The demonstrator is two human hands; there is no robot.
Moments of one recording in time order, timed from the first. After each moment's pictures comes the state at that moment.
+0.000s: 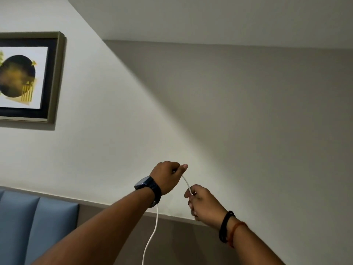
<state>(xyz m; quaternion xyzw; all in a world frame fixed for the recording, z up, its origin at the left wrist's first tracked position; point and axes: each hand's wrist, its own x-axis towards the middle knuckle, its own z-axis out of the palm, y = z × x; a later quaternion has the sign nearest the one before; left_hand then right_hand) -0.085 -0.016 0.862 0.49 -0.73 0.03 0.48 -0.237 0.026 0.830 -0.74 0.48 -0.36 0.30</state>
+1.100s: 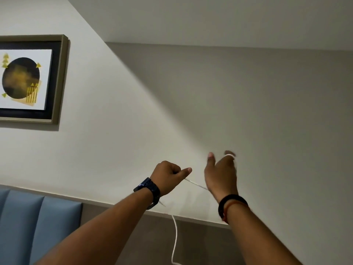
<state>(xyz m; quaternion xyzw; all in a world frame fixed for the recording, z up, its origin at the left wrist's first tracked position) -0.086 0.007 0.861 0.47 -0.71 -0.06 0.52 -0.237 0.034 0.882 -0.56 0.50 -0.66 0.07</state>
